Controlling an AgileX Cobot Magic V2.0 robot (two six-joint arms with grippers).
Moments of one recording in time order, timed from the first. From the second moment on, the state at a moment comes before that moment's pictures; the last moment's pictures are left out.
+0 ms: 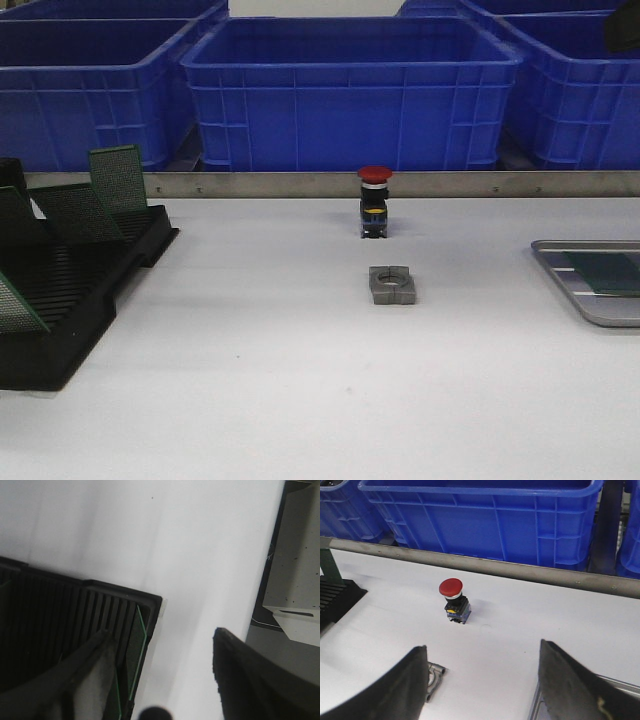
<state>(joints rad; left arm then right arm) -0.25 1.36 -1.18 -0.23 1.22 1.14 -0.18 1.18 -0.66 1.59 0.52 -1.66</state>
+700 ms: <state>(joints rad) -0.25 1.50 -1.07 -0.16 1.05 1.12 -0.18 1.18 -0.66 1.58 0.57 -1.66</state>
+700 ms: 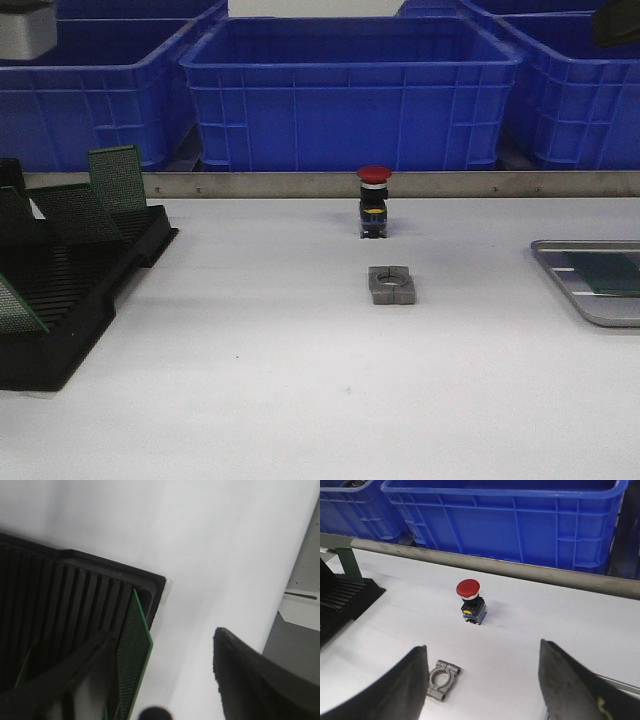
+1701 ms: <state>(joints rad) -0.25 1.58 -1.20 -0.11 1.16 1.12 -0.18 1.18 -0.66 1.58 0.57 -1.66</state>
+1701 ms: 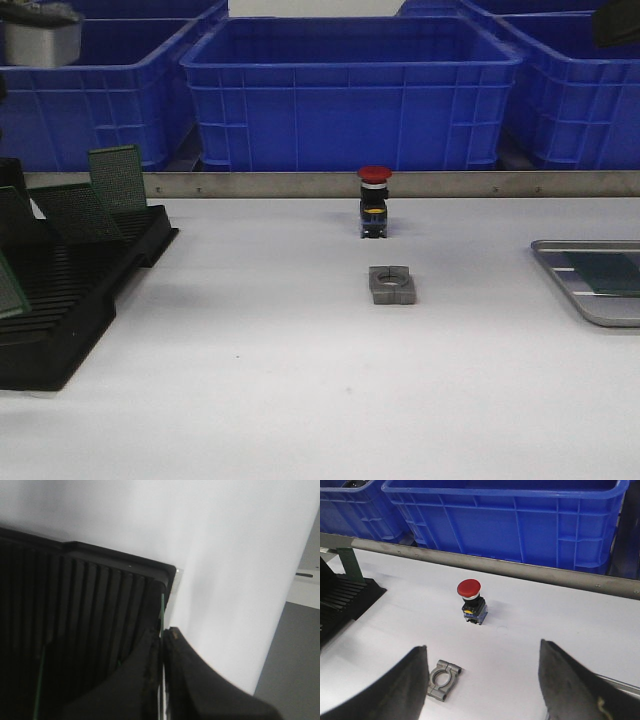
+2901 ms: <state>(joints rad) -0.52 1.66 -1.31 -0.80 0.99 1.38 0.28 1.35 -0.66 1.46 0.76 -1.96</state>
